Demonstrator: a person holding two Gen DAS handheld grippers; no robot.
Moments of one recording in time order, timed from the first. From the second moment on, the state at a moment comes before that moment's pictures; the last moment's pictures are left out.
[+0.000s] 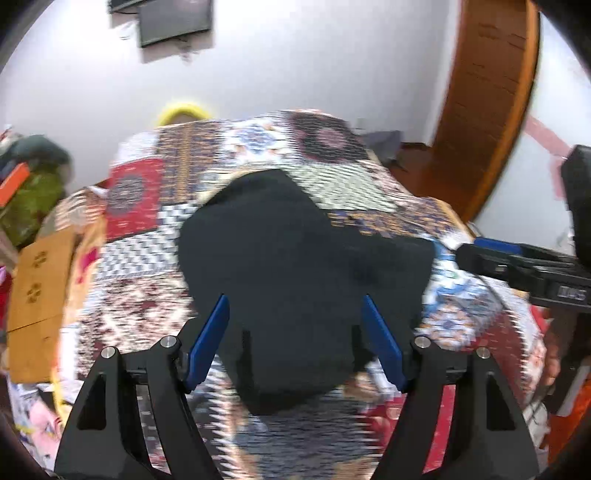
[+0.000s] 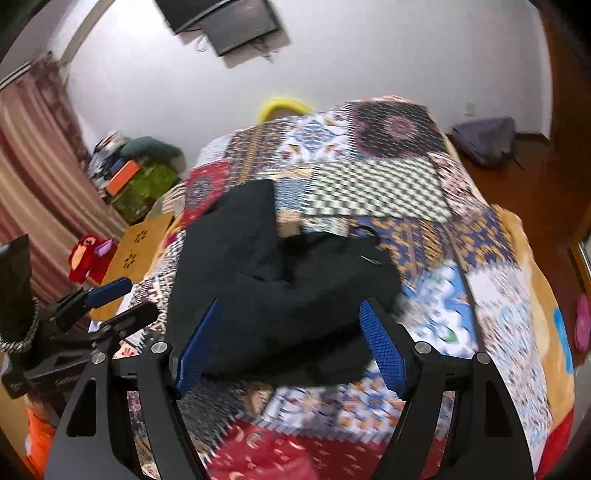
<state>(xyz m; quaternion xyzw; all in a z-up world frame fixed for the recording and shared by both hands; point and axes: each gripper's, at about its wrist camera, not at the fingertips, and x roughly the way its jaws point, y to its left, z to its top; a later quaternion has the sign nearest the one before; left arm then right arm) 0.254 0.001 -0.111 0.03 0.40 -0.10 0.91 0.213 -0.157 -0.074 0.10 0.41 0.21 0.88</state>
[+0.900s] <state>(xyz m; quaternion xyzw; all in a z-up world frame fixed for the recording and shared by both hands) 0.275 0.045 -0.175 -0.04 0.46 -0.06 0.88 0.249 -0.180 -0.145 0.11 0.53 0.20 0.82</state>
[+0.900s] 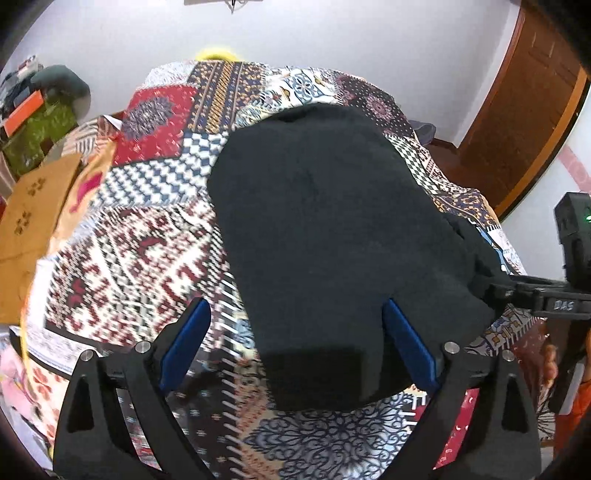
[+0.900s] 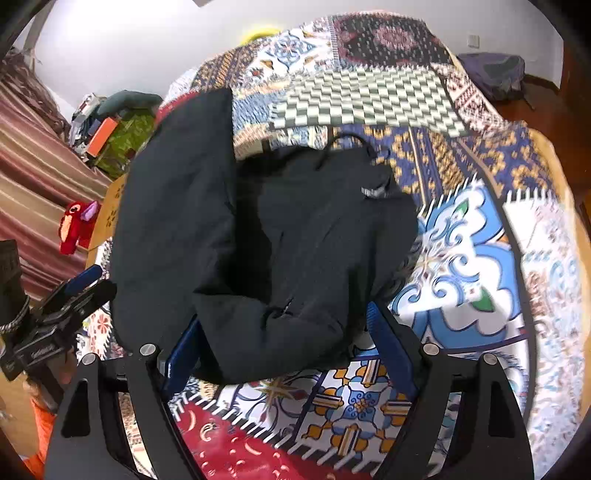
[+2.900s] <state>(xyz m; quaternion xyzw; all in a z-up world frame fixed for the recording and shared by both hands) 0.332 0.197 -0.071 -0.22 0.40 -0.13 0.88 0.351 -0.059 -0.084 0.17 0.48 0.30 0.81</state>
